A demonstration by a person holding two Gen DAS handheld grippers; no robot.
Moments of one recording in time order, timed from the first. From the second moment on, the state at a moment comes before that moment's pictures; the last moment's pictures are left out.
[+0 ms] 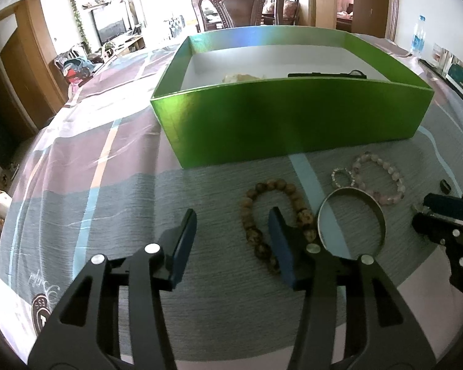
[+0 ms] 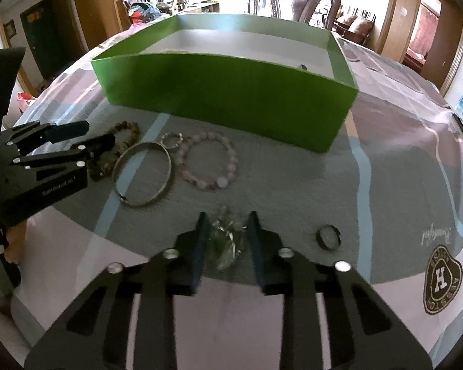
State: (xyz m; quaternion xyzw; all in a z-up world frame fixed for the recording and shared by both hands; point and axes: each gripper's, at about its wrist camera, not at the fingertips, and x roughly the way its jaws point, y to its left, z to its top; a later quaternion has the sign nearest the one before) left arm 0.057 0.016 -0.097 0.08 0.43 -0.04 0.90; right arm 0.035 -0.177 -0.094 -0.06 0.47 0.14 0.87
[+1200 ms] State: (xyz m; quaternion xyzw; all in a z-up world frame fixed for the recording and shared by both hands) left arm 0.051 0.022 -0.093 0.06 0.42 -0.07 0.90; right arm 0.034 -0.202 -0.089 0.01 0.43 0.12 0.89
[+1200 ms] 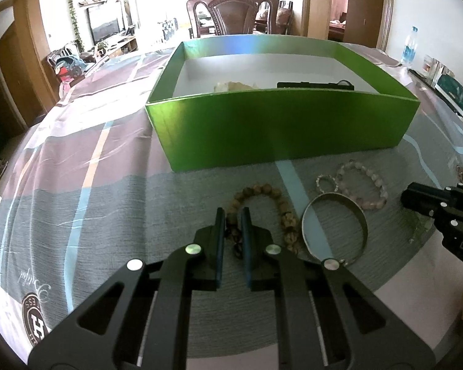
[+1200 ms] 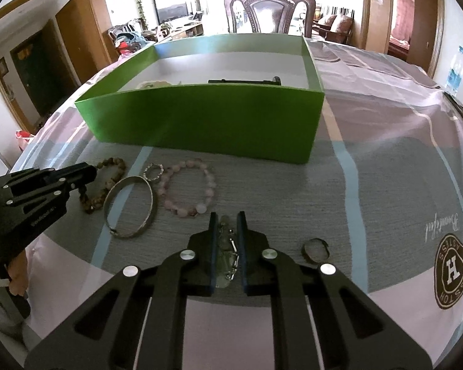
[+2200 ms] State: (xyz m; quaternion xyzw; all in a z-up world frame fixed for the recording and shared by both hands) left arm 0.041 0.034 -0.048 0.02 0.40 -0.10 0.91; right arm 0.025 -0.205 -0.049 0.03 0.40 0.15 0.90
